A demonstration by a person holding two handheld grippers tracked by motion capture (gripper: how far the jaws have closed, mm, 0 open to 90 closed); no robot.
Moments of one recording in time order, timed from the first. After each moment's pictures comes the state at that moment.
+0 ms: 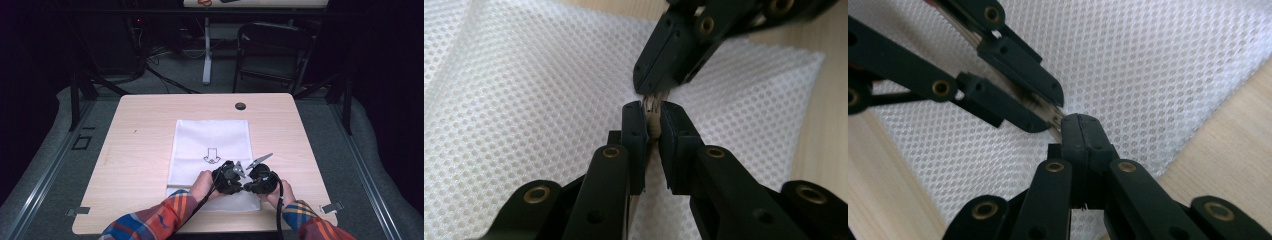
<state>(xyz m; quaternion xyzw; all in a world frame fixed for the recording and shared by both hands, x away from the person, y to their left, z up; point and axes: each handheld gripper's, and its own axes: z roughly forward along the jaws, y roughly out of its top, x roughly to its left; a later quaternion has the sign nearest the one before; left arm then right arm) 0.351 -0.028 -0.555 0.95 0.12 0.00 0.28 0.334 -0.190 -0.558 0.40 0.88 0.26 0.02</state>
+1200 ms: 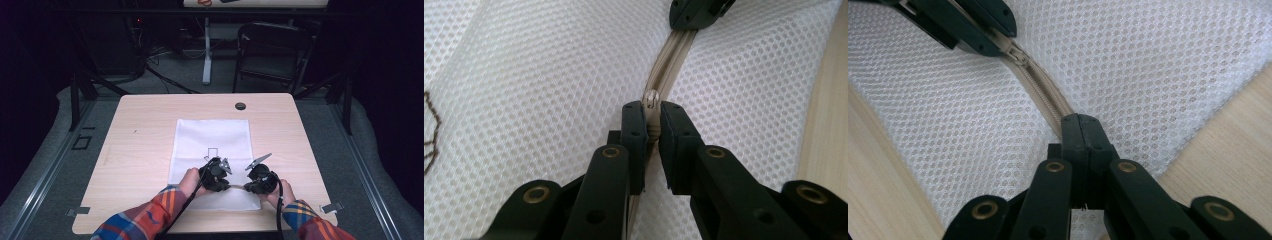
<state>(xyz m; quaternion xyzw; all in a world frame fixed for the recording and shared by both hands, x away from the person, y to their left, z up) 0.360 0.010 -0.554 0.95 0.14 -0.01 0.26 0.334 -0.189 -0.557 0.38 0.89 0.24 0.03</state>
